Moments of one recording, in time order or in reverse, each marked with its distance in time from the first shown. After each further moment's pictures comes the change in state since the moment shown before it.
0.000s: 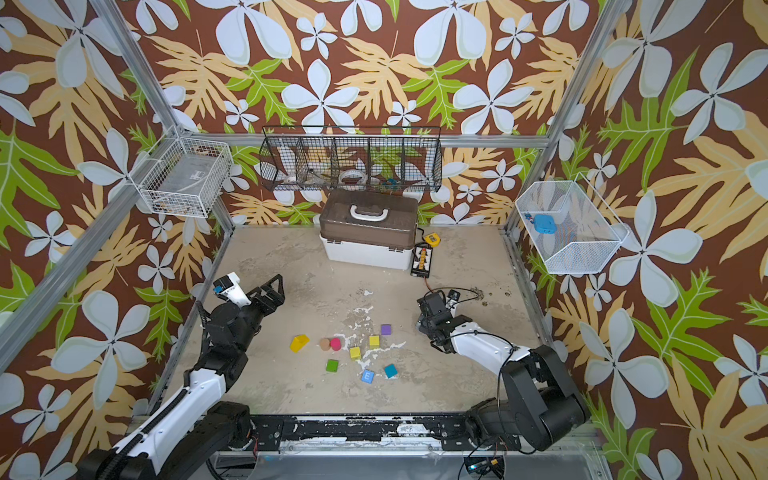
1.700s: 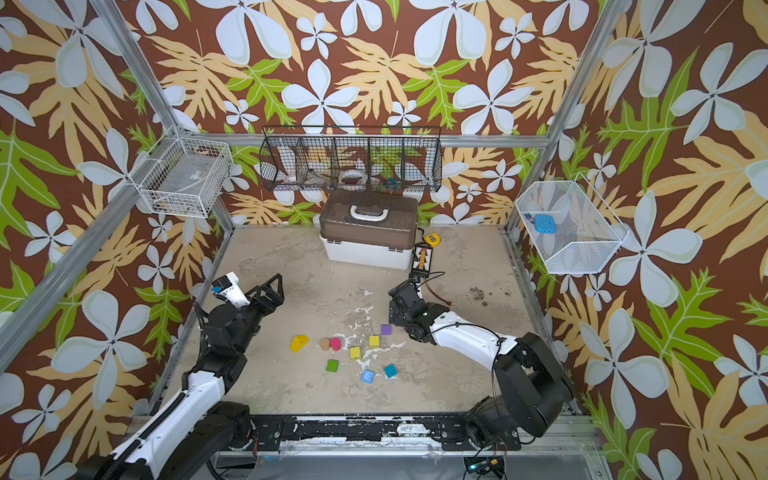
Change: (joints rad) left arm 0.000 -0.025 0.000 -0.002 0.015 -0.001; right arm 0.195 0.079 0.167 0.002 0.012 -0.253
